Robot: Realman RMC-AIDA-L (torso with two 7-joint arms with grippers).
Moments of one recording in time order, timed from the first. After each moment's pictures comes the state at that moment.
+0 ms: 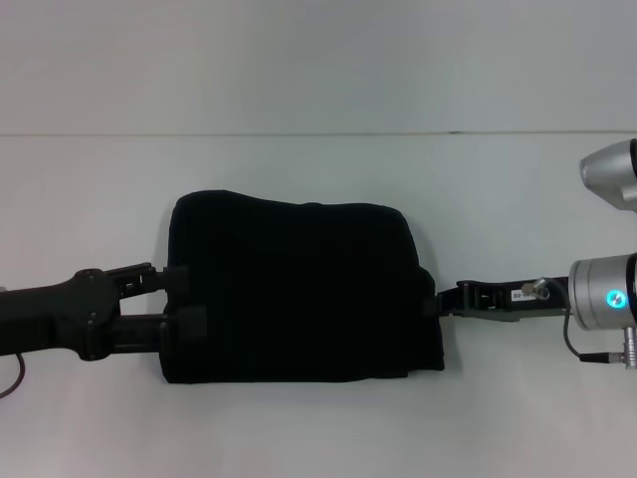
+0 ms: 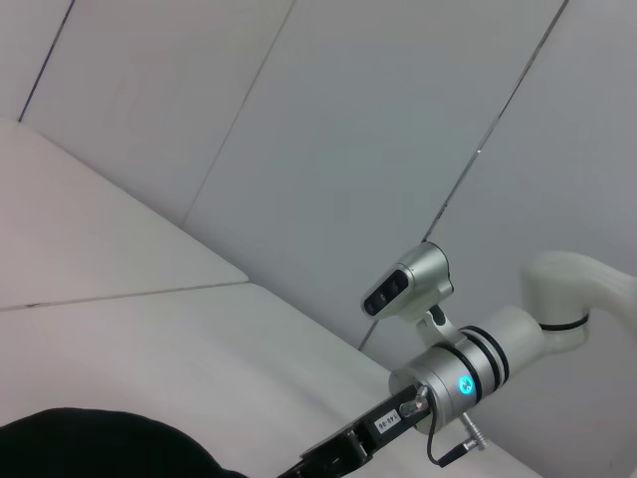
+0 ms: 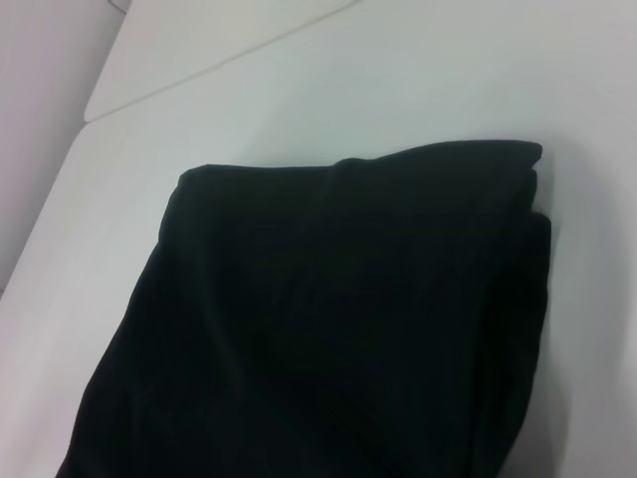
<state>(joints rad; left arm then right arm) -0.54 -2.04 0.21 0.73 2.28 1.99 -1.57 0.75 2.04 -0.80 -0.37 -2.17 -1.14 2.22</state>
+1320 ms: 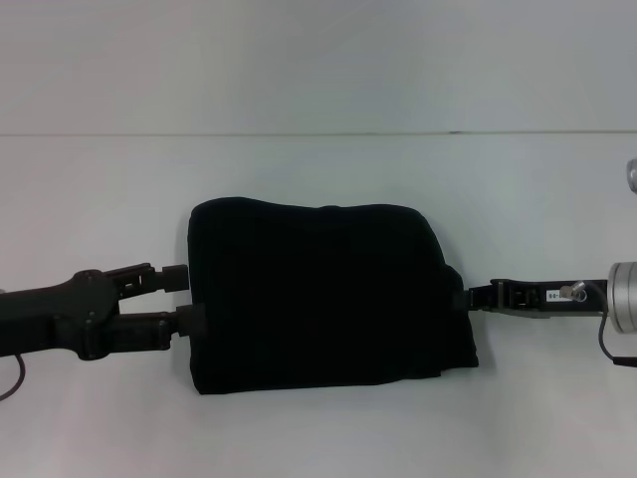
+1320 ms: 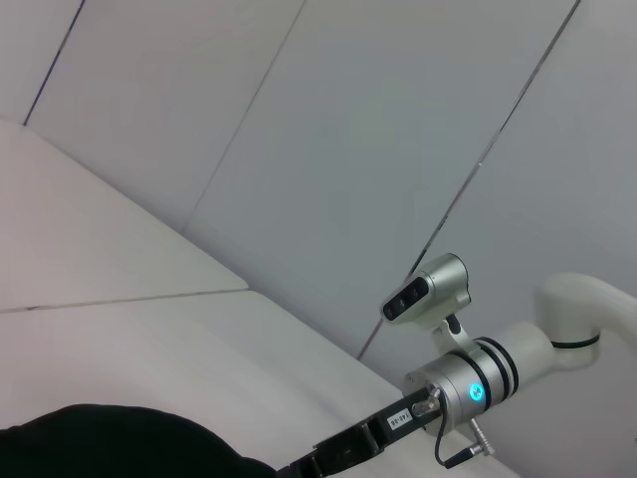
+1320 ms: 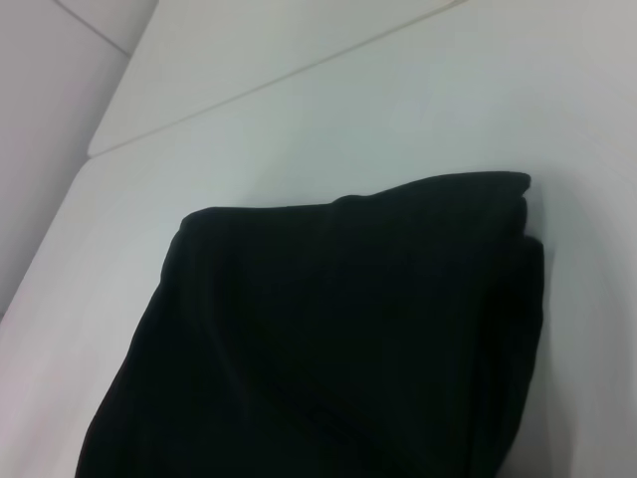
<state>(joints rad) -0.53 -2.05 0.21 0.72 2.27 1.99 -1.58 0.68 2.03 -0.75 -0.45 -2.17 -1.20 2.16</state>
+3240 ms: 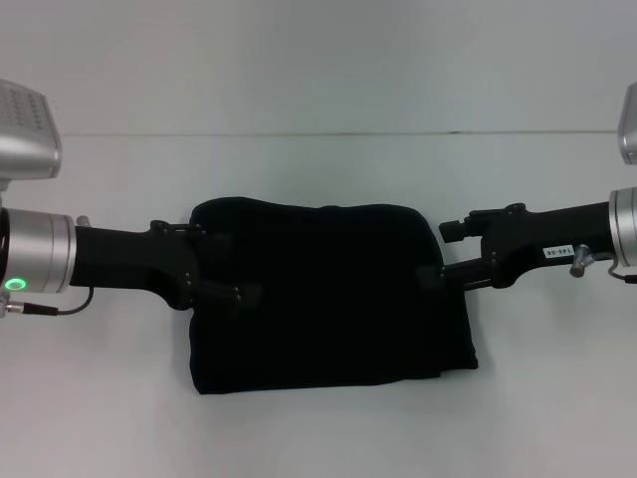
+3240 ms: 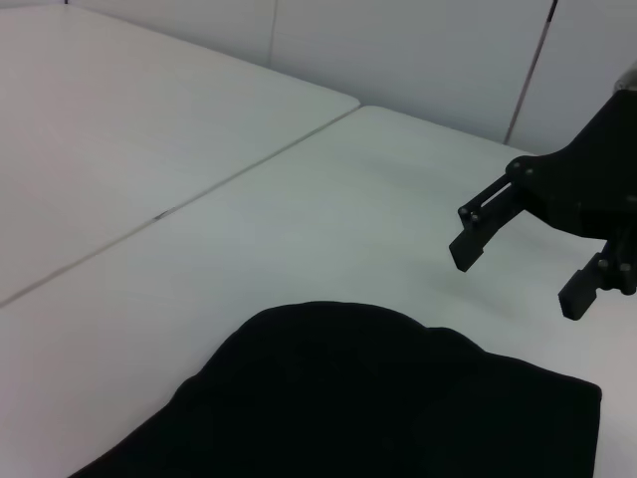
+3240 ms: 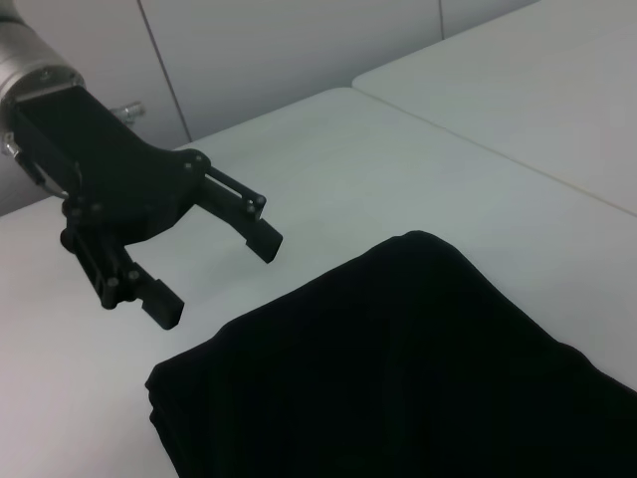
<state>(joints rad) -0.65 -2.06 0.63 0.77 2.27 1.53 -1.53 0.73 1.99 -0.89 -0.62 -2.09 -1.38 1.62</state>
